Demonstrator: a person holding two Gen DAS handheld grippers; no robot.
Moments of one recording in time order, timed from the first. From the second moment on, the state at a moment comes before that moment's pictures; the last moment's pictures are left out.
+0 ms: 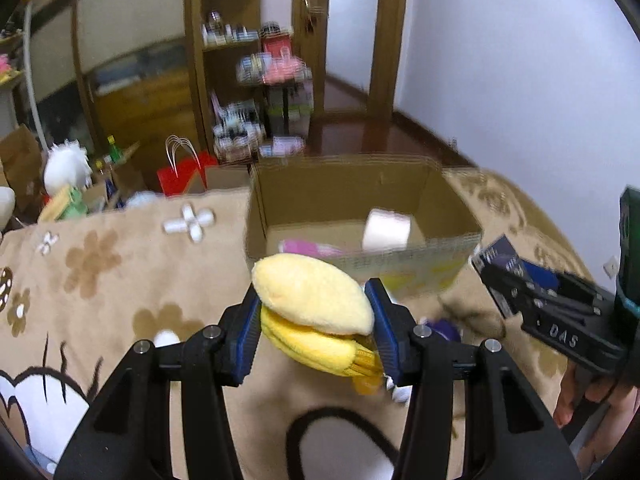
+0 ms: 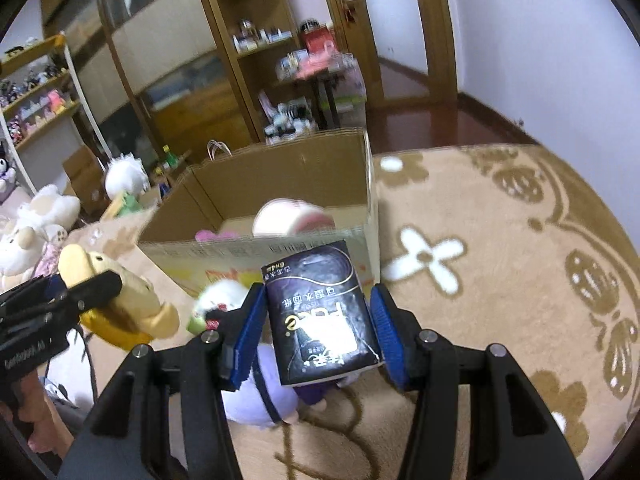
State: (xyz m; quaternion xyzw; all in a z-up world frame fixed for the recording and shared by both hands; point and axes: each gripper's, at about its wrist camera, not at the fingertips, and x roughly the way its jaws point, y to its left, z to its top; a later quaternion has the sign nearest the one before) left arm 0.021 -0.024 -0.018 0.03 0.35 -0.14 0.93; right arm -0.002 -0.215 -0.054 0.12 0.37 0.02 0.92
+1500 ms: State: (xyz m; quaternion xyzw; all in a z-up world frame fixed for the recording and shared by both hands) left arm 0.098 -0.047 0.019 0.06 0.22 -0.15 0.96; right arm 0.062 -0.201 -0.021 0.08 0.26 0.03 0.96
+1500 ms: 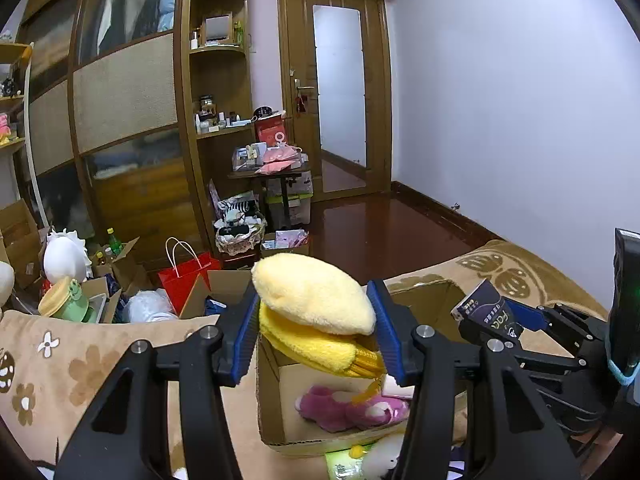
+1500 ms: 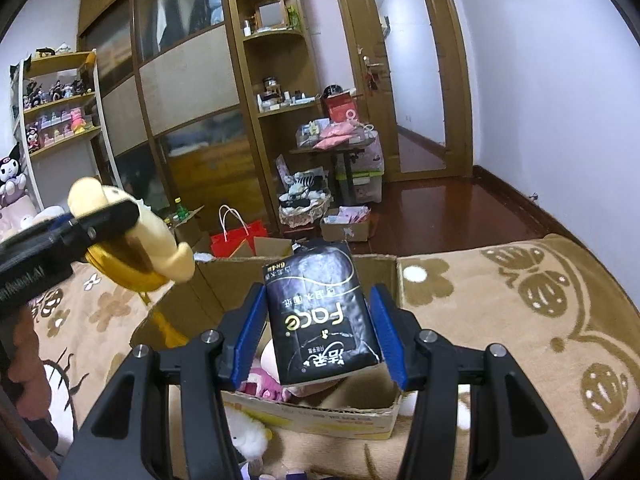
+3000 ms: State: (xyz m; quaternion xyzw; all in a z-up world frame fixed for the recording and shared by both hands) left arm 0.085 -0.010 -0.014 0.04 0.40 -0.15 0.90; right arm 0.016 -0.207 -0.031 0.09 0.33 0.02 0.94
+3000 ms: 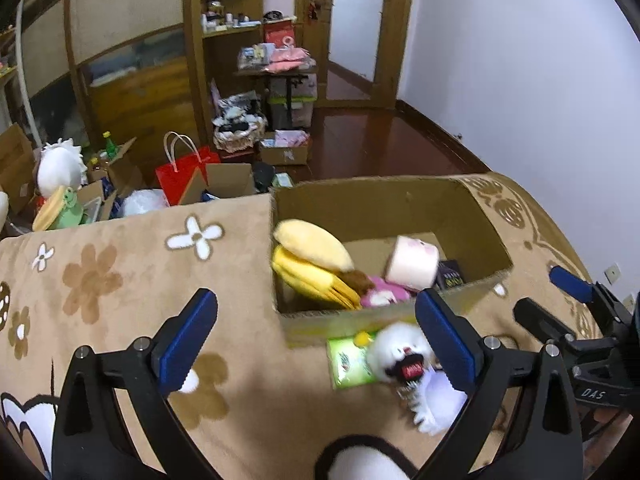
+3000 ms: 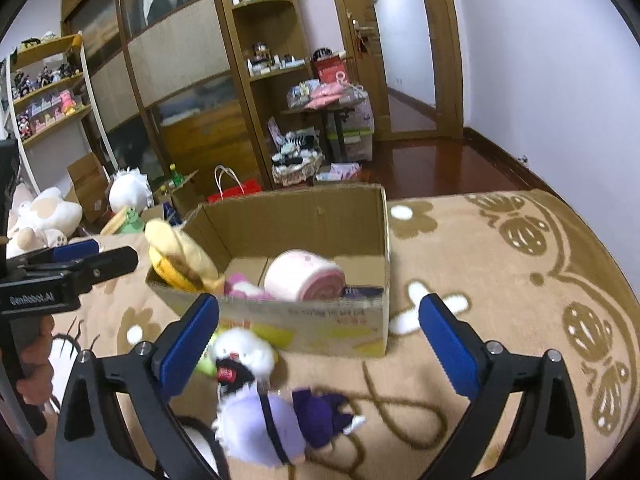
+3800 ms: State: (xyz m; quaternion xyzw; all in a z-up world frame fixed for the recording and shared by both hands) left arm 0.087 -0.066 -0.061 0.10 0.47 -0.19 0.86; right arm 0.002 -0.186 -0.075 0.09 0.43 0.06 0.89
